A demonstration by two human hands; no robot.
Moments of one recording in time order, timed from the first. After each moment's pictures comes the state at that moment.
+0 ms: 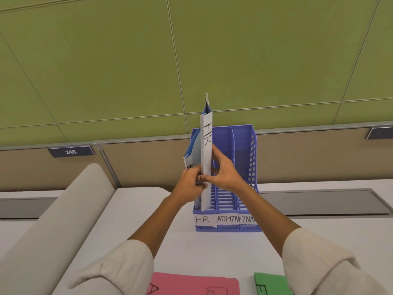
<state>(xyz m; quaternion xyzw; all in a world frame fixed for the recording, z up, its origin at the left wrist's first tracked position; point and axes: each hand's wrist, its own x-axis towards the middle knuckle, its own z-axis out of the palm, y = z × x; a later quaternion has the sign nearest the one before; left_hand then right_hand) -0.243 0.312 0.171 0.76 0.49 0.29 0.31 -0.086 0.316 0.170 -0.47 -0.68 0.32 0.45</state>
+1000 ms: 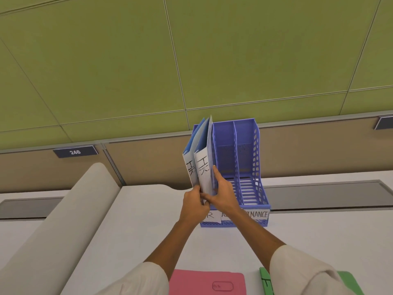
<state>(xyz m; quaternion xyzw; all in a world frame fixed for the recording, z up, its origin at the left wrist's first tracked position) -0.238 0.282 0.100 0.69 0.57 0.33 0.28 -0.115 0.295 0.090 -0.58 -0.62 0.31 0.43</state>
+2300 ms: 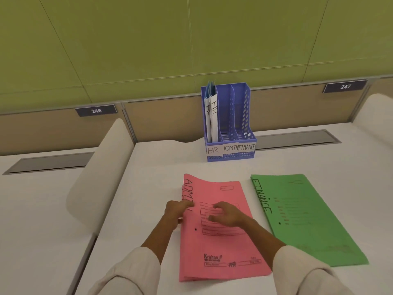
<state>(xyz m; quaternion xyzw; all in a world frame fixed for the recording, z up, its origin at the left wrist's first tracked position) -0.424 0.035 0.035 0.40 0.67 0.24 0.58 -0.219 -0.013 0.011 -0.66 -0.62 0.41 0.12</state>
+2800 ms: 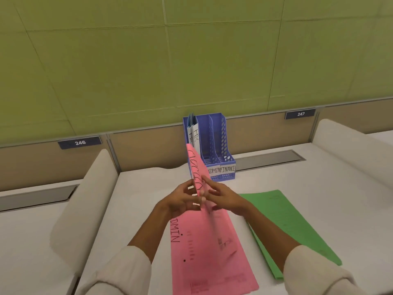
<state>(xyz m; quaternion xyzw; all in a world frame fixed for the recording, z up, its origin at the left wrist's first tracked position) -0.389 0.031 0.167 0.58 0.28 0.21 0.74 -0.207 -0.032 0.156 -0.55 -0.59 0.46 0.37</state>
